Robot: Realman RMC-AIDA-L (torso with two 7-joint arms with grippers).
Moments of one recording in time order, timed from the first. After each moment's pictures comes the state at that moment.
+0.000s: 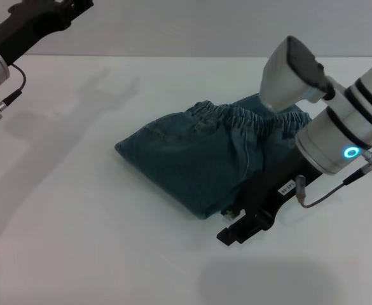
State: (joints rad) left arm -0.36 -2.06 1.29 0.92 0.97 0.78 -1.40; right arm 0.85 2.07 -1.31 -0.85 -2.26 -1.62 2.11
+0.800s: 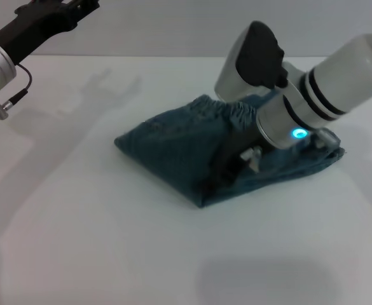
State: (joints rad) left arm -0.38 -2.06 1.29 0.87 0.97 0.78 -1.40; right arm 0.92 2.08 -1.47 -0.75 -2.24 -1.22 2.11
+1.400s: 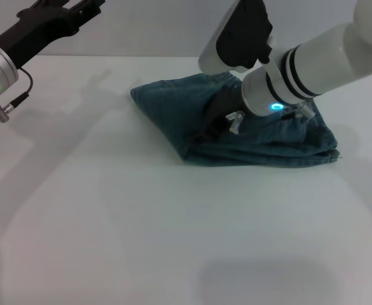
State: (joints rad) left arm -0.39 -2.06 1.29 0.85 0.97 0.78 -1.36; right arm 0.98 2.08 -1.53 -0.65 -2.23 -0.89 2.11
